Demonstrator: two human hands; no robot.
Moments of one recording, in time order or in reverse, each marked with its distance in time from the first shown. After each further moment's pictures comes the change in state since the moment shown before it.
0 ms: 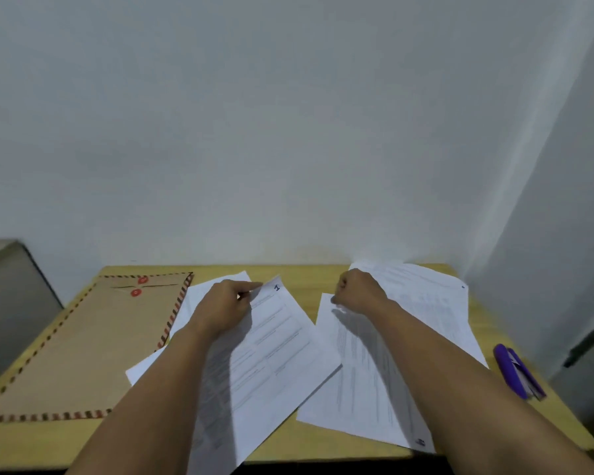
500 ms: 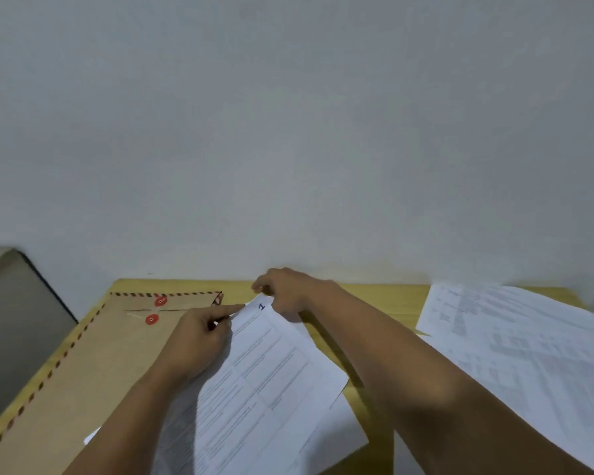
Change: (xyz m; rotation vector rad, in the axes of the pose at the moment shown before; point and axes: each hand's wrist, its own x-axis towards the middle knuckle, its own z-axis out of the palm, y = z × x) left_hand 0.066 -0.125 -0.038 -0.247 0.080 -0.148; right_hand 0.164 -0.184 0.142 -0.201 -0.473 -0.498
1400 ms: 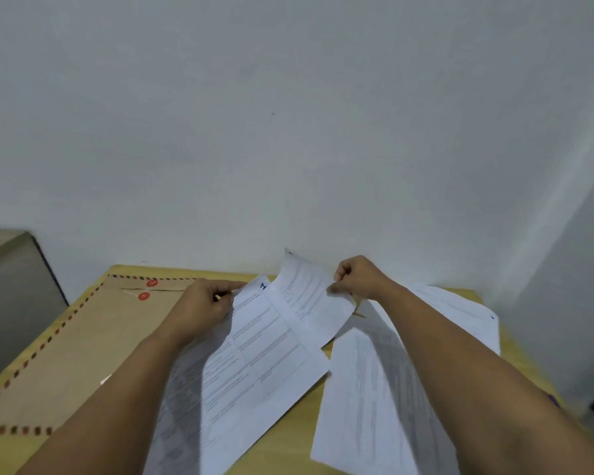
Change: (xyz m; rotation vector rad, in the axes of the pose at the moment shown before) left_hand -0.075 0.089 0.008 0.020 -0.019 0.129; right_hand -0.212 0.083 -0.062 0.375 0.418 0.238
